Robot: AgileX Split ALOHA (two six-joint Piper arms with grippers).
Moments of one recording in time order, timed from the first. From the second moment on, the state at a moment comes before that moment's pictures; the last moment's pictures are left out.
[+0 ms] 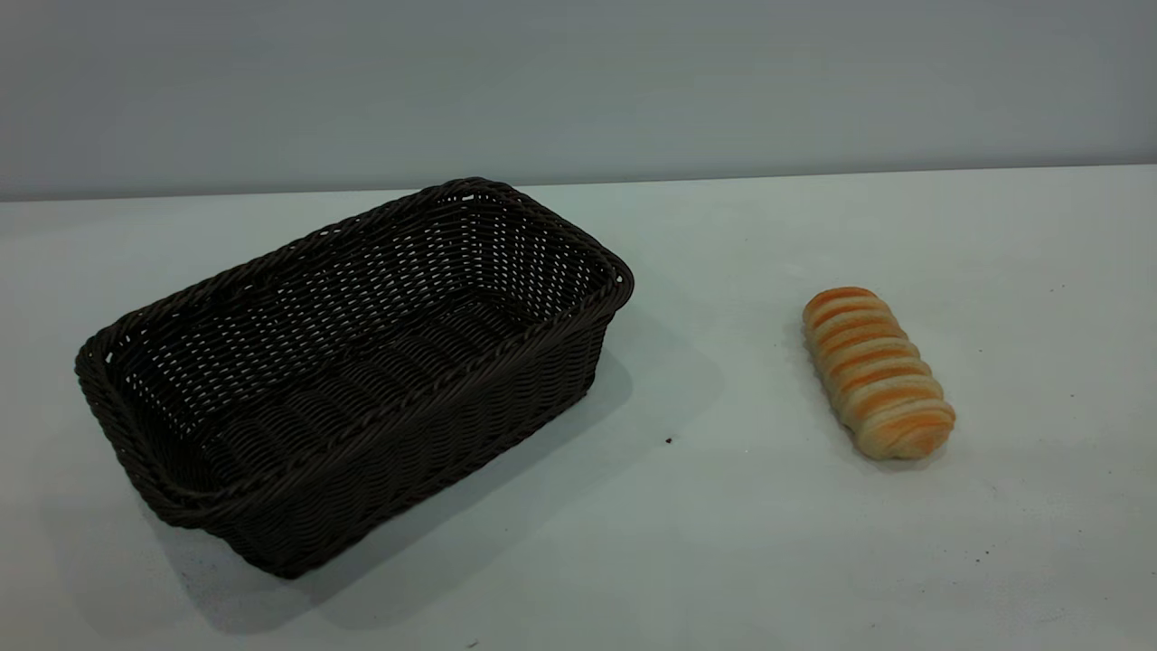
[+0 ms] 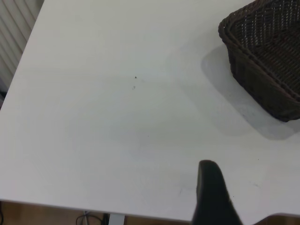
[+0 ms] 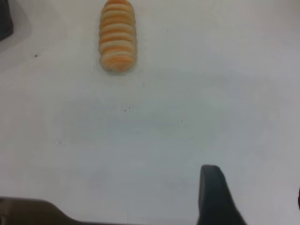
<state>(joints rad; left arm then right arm) -0.02 -0.02 -0.49 0.12 1.14 -0.15 0.02 0.09 -0.47 0.04 1.12 -0.04</state>
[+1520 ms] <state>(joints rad) -0.02 1.05 -0.74 -0.13 0.76 -0.05 0.02 0.79 -0.61 0.47 0.80 -0.40</state>
